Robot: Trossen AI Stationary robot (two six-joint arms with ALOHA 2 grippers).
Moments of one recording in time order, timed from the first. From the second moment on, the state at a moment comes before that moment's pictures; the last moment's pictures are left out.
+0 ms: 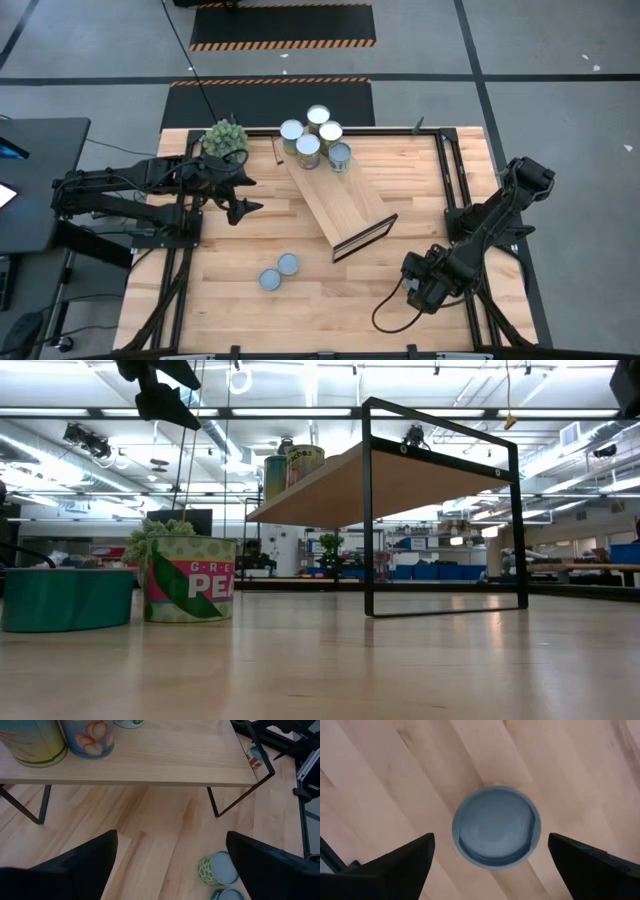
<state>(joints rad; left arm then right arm) 0.06 0.90 0.97 -0.75 -0.09 -0.35 0.82 1.50 0.97 -0.95 0.10 1.39</state>
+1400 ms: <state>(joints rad) 0.06 0.90 0.97 -0.75 -0.09 -0.36 0.72 1.51 0.75 -0.66 0.08 1.41</state>
